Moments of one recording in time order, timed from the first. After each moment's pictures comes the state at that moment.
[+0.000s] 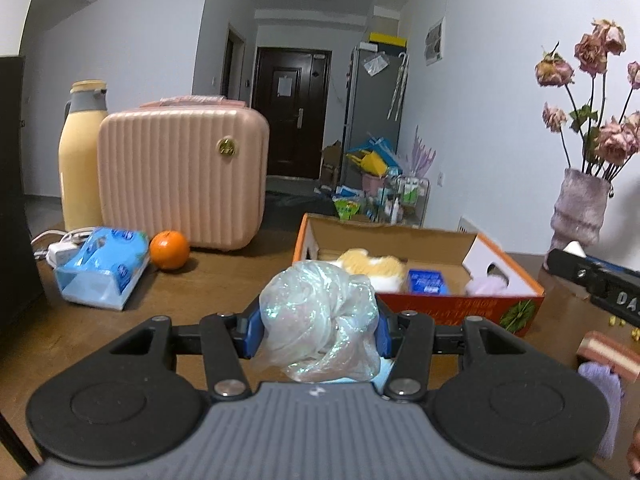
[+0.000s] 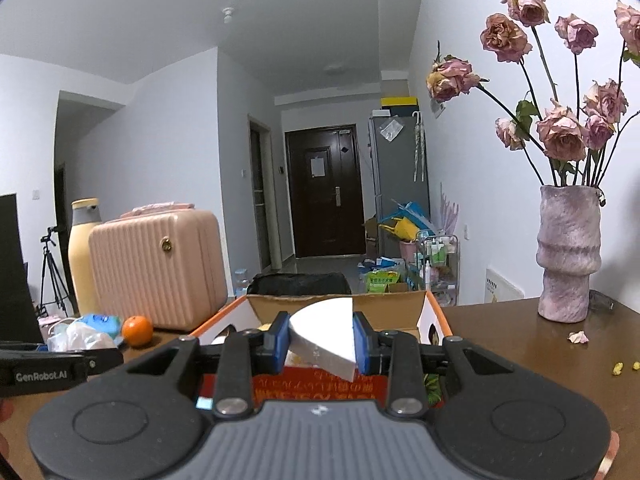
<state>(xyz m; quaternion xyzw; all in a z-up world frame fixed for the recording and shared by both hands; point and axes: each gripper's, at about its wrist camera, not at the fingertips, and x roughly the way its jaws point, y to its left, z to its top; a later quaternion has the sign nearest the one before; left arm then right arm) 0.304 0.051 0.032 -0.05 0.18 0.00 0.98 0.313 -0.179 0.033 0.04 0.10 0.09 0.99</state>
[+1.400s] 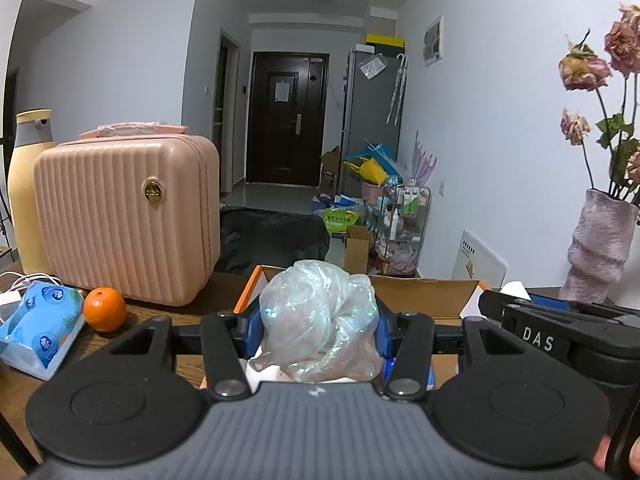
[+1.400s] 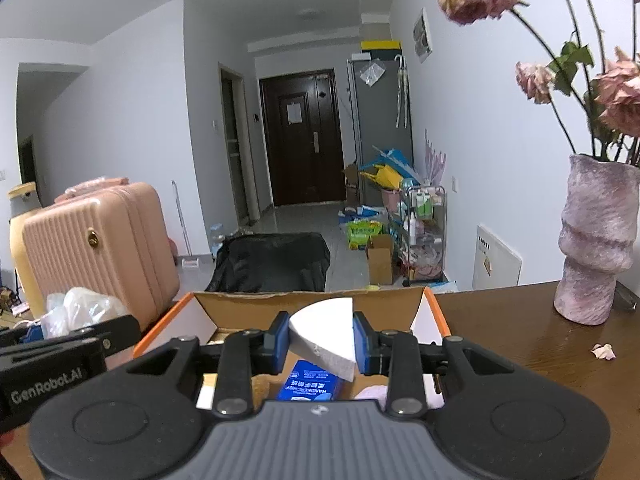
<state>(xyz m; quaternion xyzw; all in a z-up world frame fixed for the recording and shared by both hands) 0.430 -0.009 0.057 -0.04 0.19 0.01 0.98 0.462 -0.177 0.045 0.04 0.20 0.06 0.98</state>
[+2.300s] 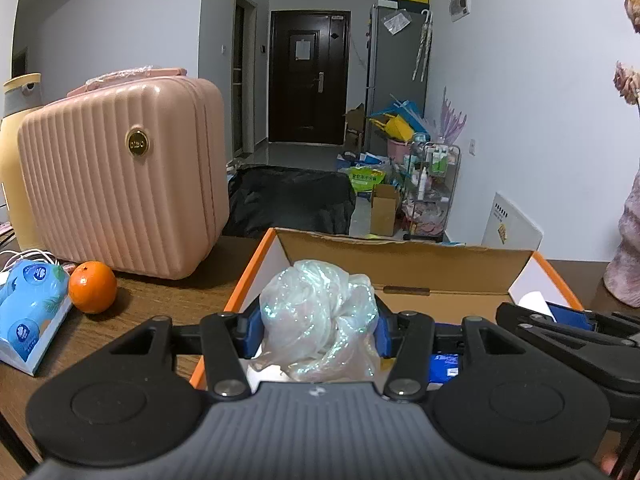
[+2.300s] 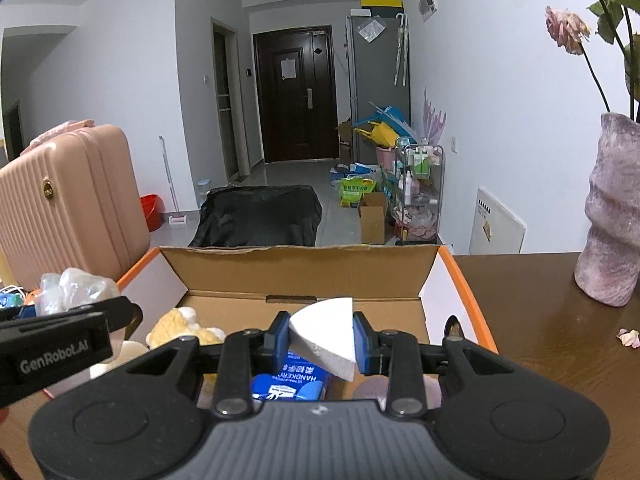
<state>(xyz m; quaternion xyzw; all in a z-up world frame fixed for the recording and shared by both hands) 0.500 -0.005 0.022 -0.03 0.25 0.05 0.97 0.524 -0.166 0.006 0.02 0.26 0.05 0.96</state>
